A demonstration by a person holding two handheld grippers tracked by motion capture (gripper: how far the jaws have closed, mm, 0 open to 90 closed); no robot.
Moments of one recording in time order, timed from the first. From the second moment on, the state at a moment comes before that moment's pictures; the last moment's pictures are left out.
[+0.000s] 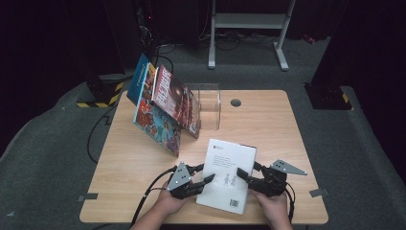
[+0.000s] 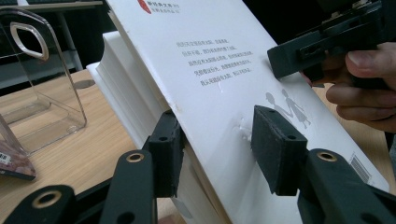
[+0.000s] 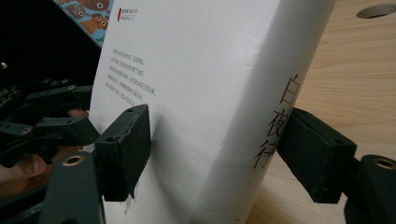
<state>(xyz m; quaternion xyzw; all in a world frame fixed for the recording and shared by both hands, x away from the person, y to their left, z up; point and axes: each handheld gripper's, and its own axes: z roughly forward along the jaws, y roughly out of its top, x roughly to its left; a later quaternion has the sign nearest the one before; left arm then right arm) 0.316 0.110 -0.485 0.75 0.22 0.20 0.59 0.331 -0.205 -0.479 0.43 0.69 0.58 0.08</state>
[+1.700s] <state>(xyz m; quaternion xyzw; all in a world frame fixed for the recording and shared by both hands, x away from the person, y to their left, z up) 0.320 0.101 -0.476 0.71 0.30 0.26 0.58 0.302 -0.189 -0.452 0.32 0.67 0.61 0.26</state>
